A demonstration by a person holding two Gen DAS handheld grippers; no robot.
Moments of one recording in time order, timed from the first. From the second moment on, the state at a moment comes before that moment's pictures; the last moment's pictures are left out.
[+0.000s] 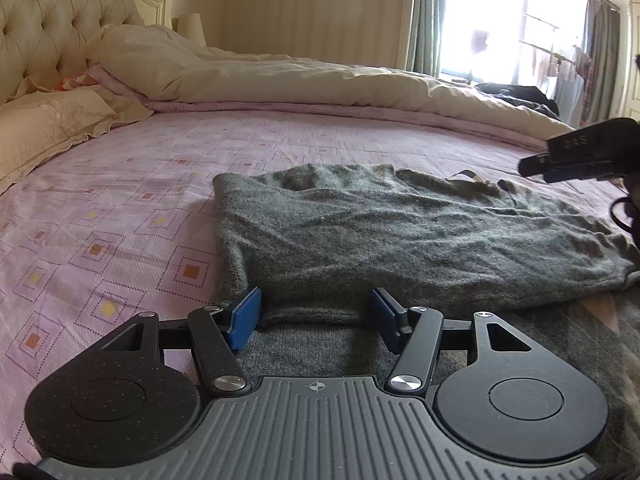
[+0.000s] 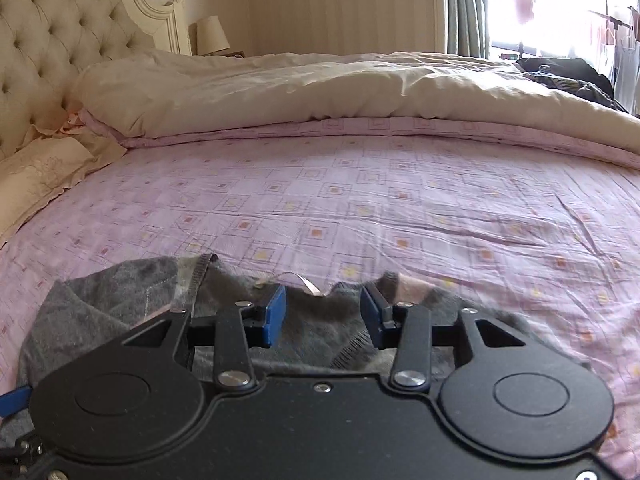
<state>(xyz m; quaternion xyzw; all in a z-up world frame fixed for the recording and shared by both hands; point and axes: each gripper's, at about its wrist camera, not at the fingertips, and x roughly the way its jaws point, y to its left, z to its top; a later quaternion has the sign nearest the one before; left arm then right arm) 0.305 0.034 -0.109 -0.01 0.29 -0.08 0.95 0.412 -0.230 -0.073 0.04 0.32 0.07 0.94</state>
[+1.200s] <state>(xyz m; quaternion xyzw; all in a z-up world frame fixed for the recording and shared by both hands) 0.303 0.035 -0.109 -0.01 0.29 -0.08 0.95 0.440 -0.175 -0.116 -0.01 0.34 0.06 0.94</state>
